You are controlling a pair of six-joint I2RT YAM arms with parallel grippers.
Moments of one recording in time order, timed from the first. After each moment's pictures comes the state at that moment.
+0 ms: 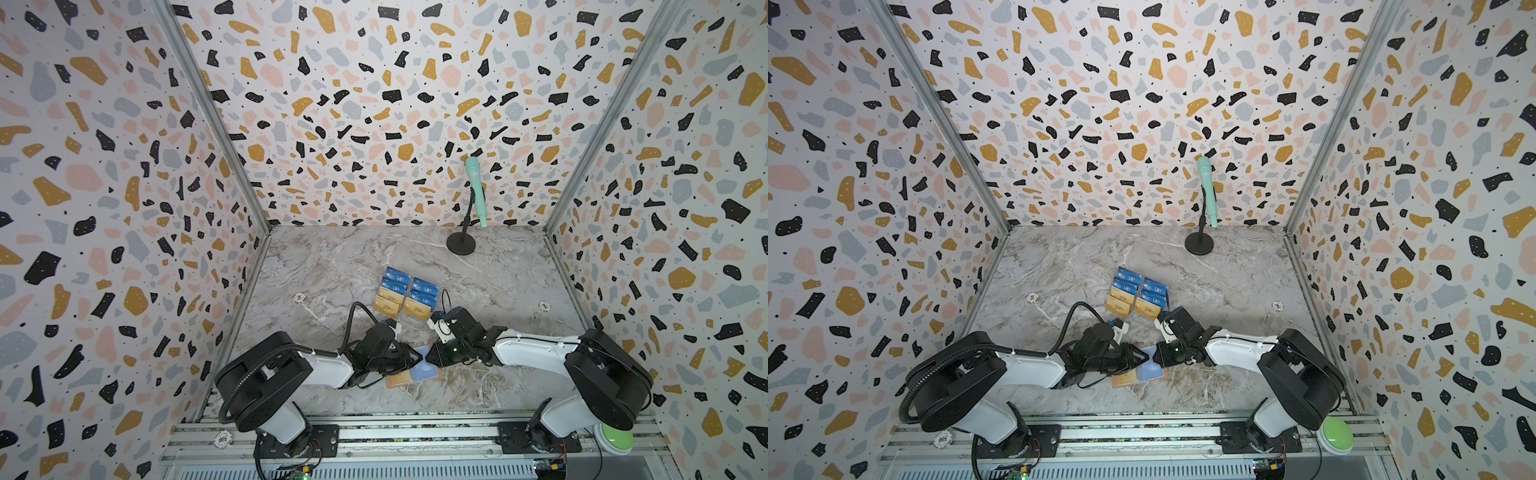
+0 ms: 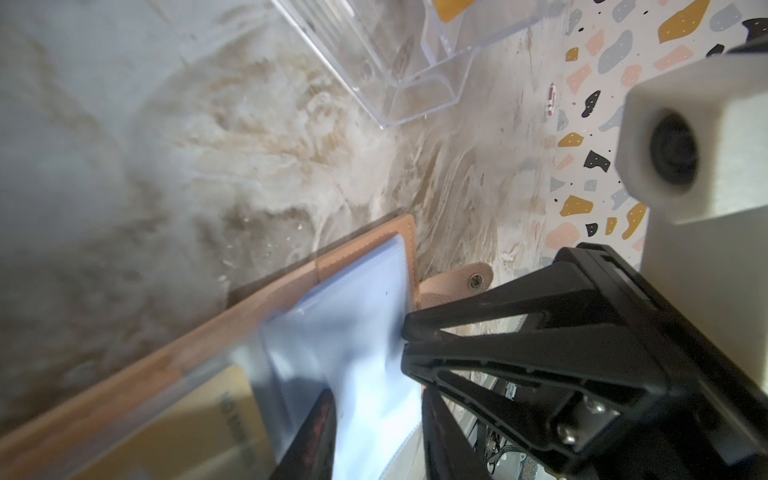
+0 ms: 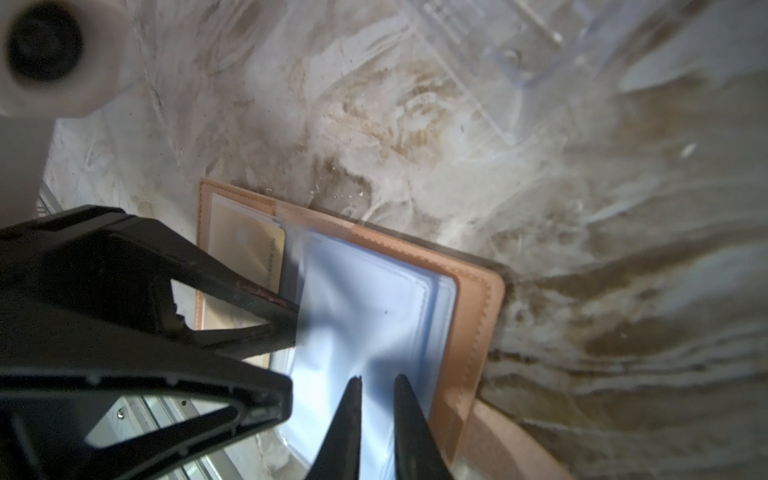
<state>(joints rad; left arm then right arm) -0.85 1.55 0.43 0.47 0.37 -1.10 0.78 1.50 0.64 -0.14 -0.37 0.49</state>
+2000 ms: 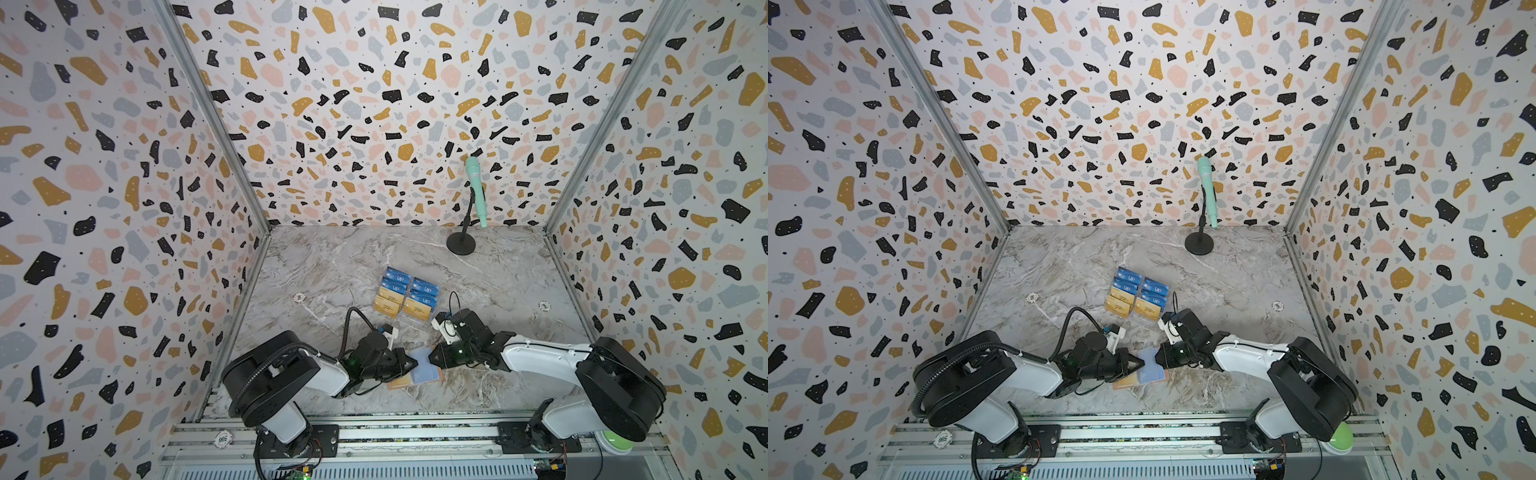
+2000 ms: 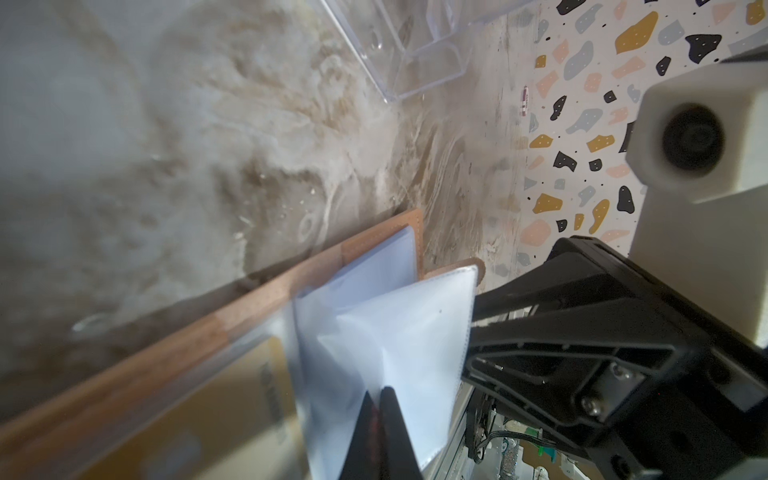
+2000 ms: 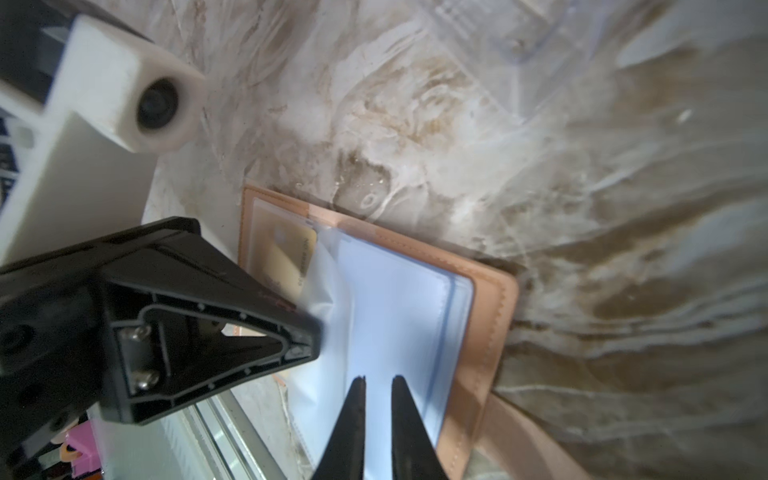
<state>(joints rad) -0.85 1.59 0.31 0.70 0.38 -1.16 0.76 1.43 0.56 -0.06 -0.44 0.55</state>
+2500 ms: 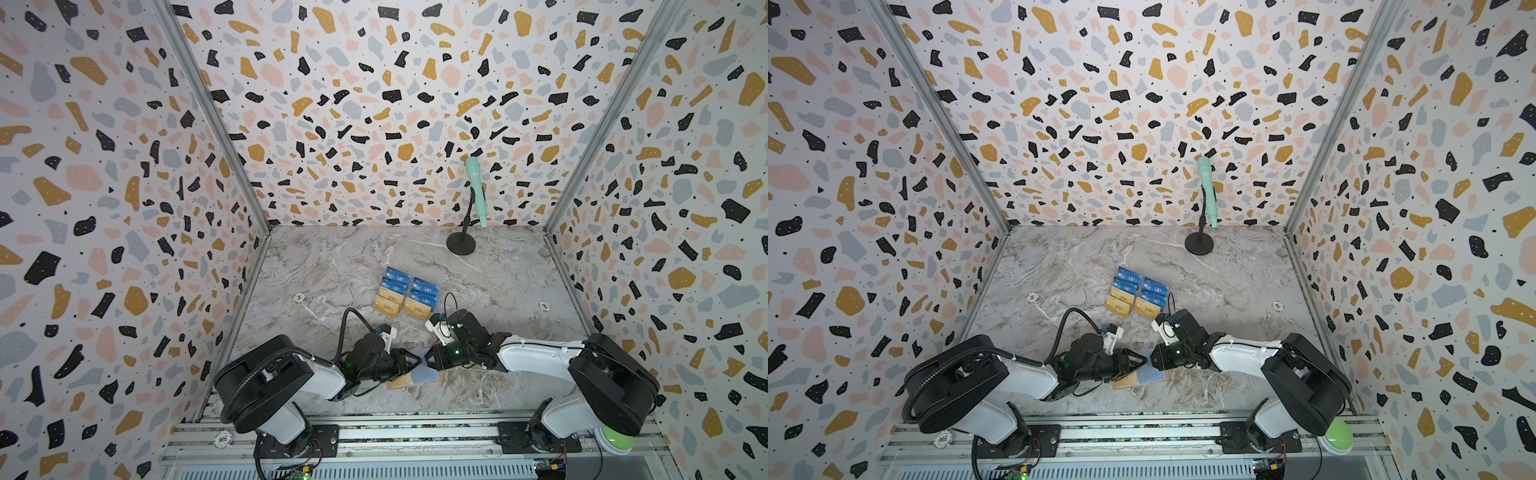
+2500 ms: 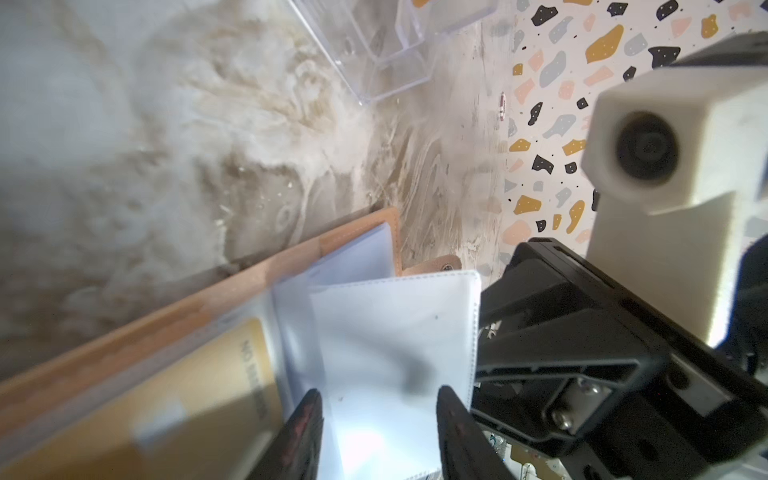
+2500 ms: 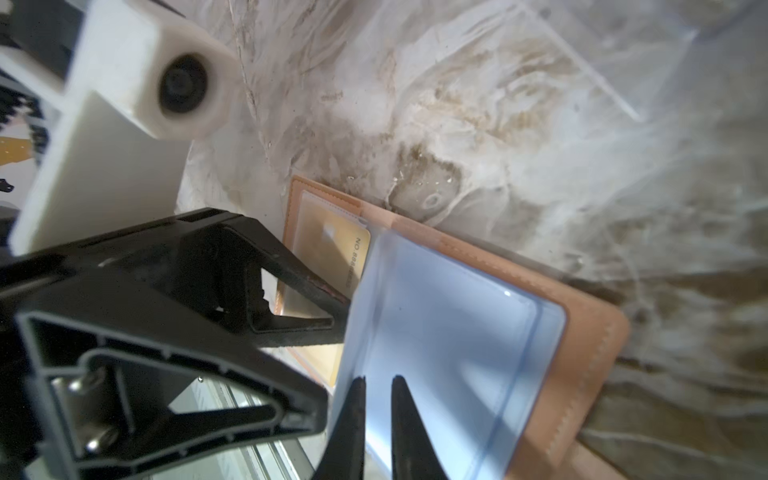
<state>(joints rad) -0.85 1.51 0.28 0.70 0.39 -1.17 0.78 1.47 0.56 0.02 -0.53 0.56</state>
